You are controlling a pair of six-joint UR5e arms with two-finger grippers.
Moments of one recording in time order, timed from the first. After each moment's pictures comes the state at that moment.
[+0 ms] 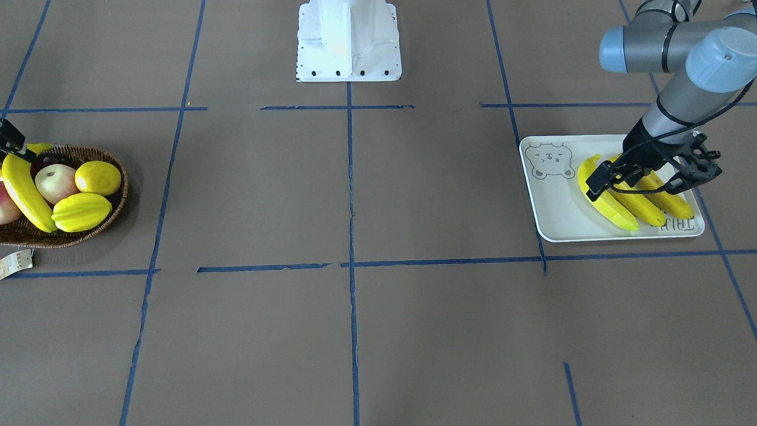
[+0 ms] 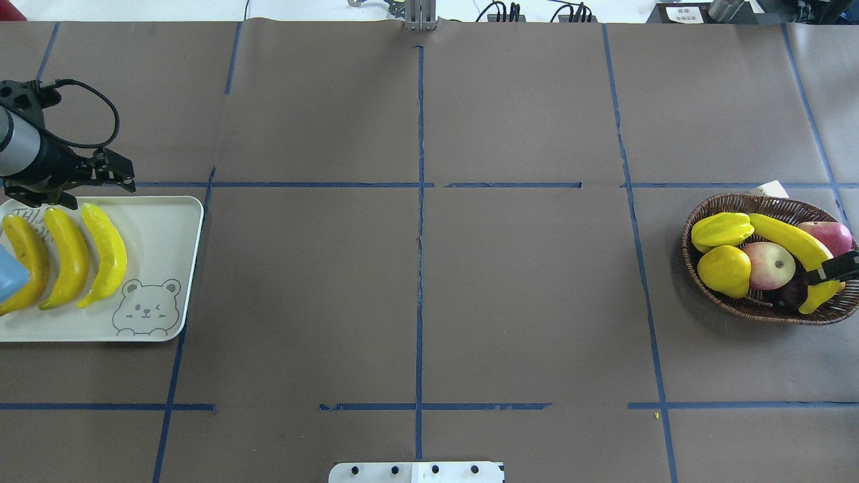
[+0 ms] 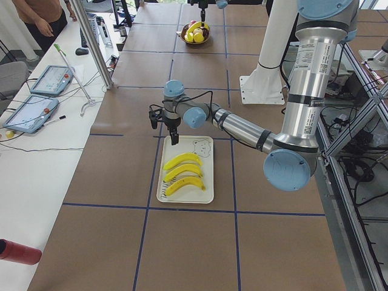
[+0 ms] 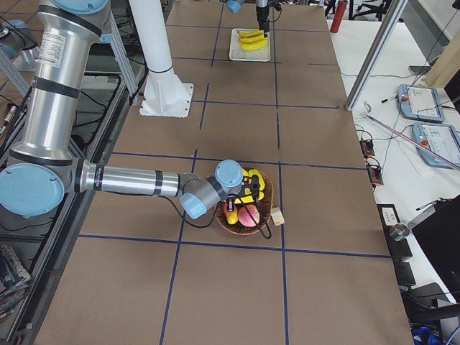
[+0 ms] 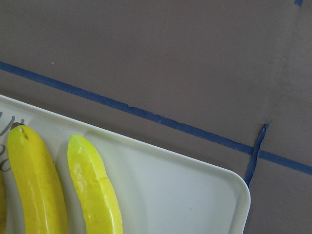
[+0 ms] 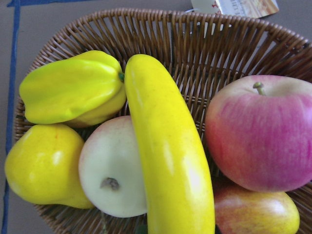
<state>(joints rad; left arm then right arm) -0.98 -1.69 -1.82 -1.83 -2.11 -1.15 1.17 -1.82 1.67 -0.80 2.49 0.65</state>
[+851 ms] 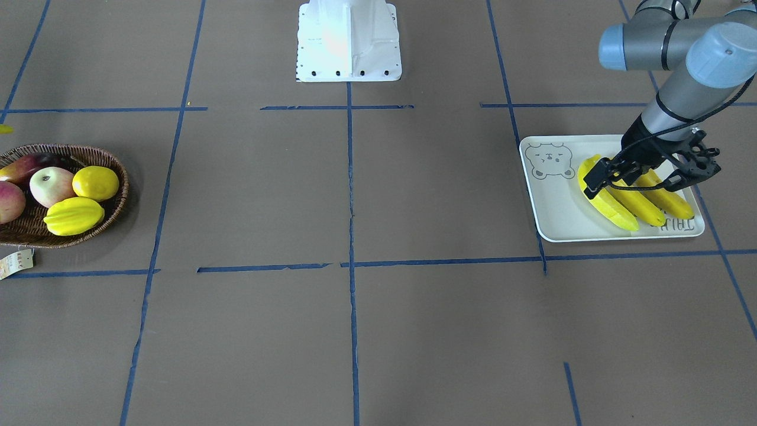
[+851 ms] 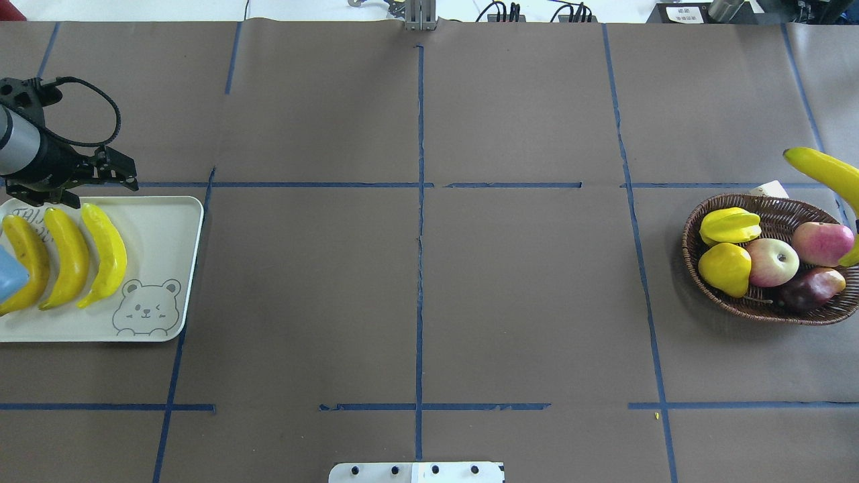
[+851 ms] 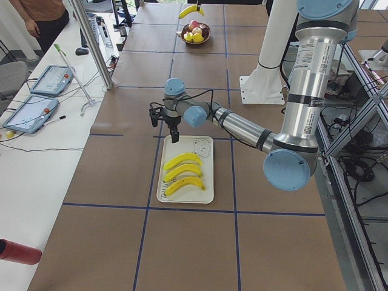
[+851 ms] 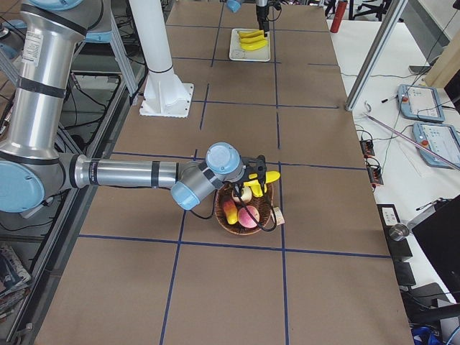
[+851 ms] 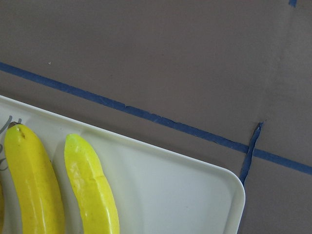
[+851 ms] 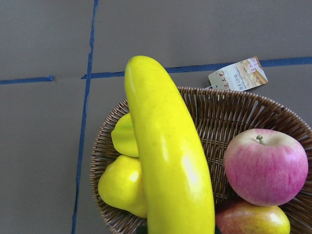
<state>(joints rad) -0.98 -1.70 -1.84 -1.84 -2.12 -1.15 1.37 -1.81 1.81 -0.81 2.58 0.67</state>
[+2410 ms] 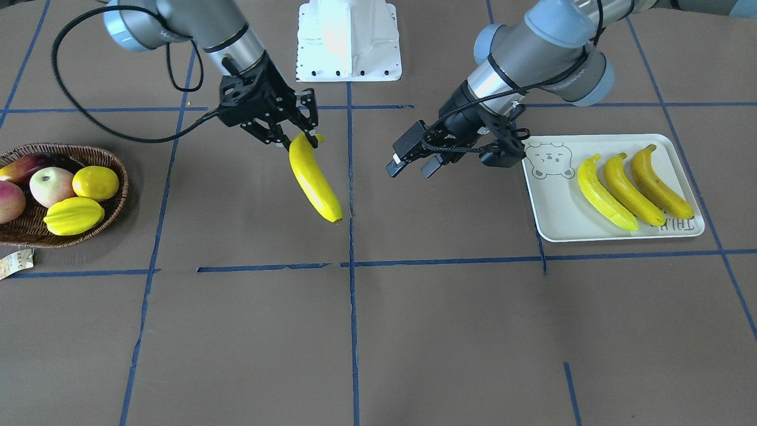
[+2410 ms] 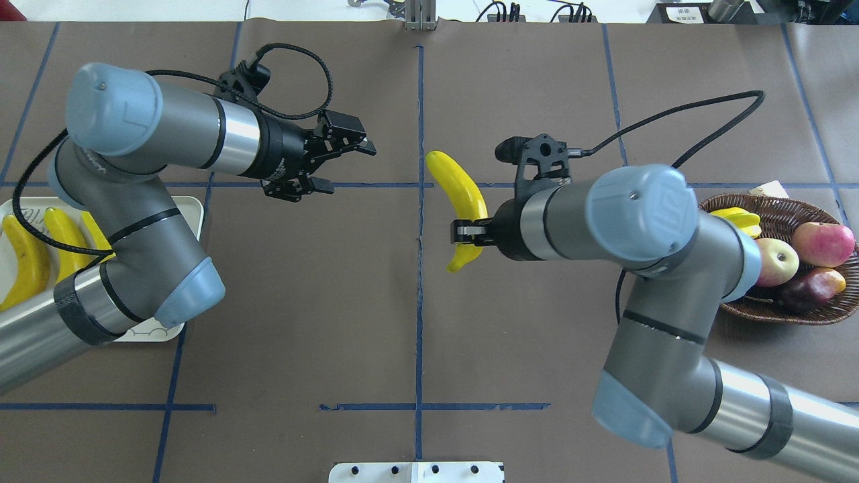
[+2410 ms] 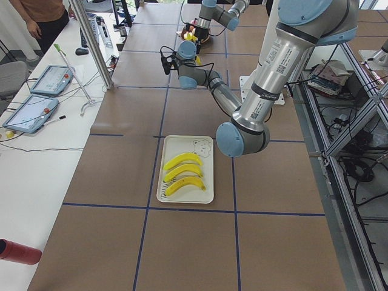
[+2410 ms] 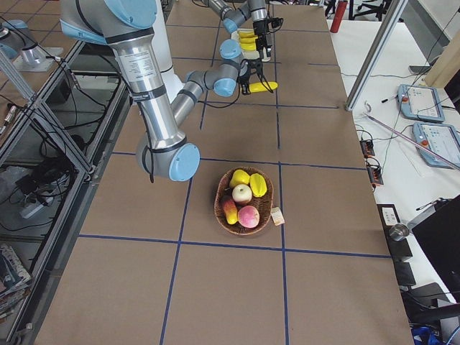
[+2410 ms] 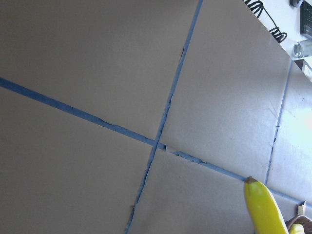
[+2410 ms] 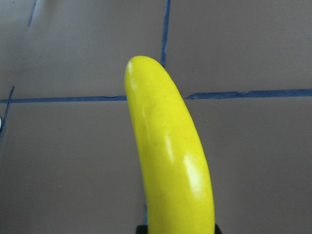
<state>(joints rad) -0.71 -2.12 -1.70 -2.34 -1.99 -1.83 0.48 -1.09 1.94 -1.25 1.70 1.25</state>
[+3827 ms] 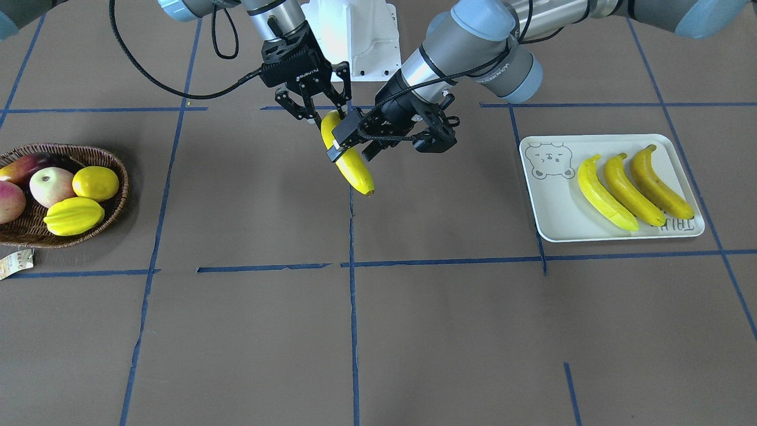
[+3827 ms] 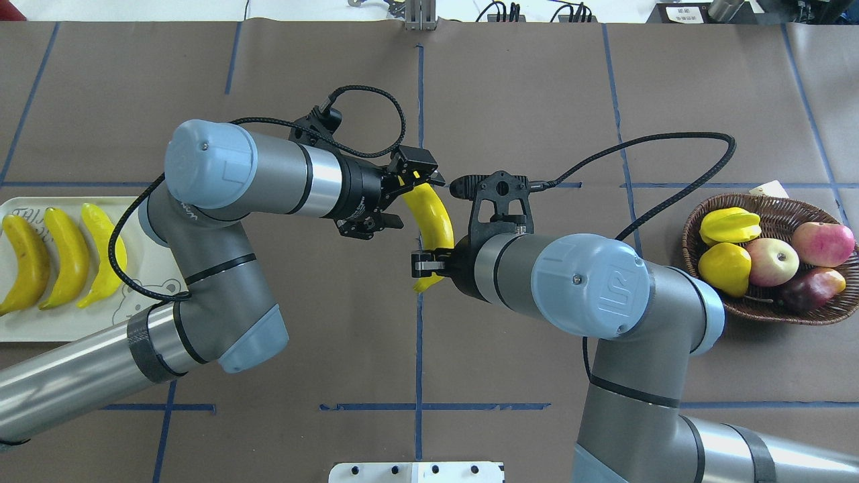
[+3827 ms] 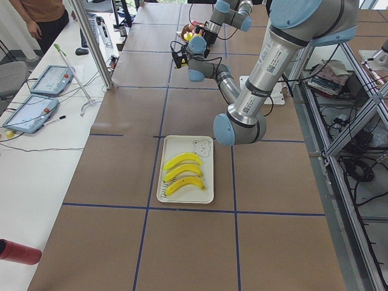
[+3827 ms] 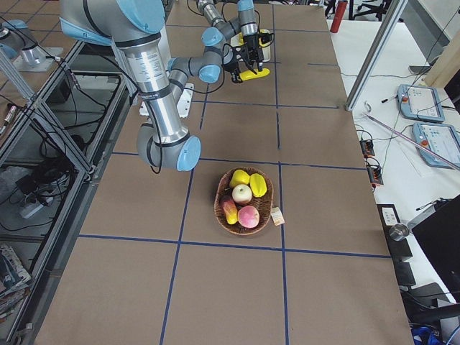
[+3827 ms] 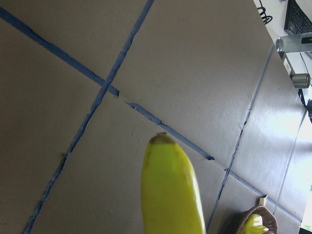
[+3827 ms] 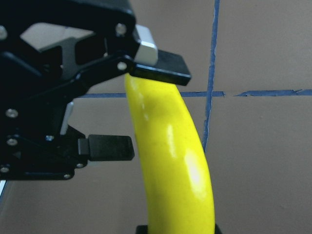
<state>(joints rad) -0.58 -2.21 -1.65 -2.35 -1.89 -1.95 0.37 -1.06 1.99 -1.30 1.53 1.25</state>
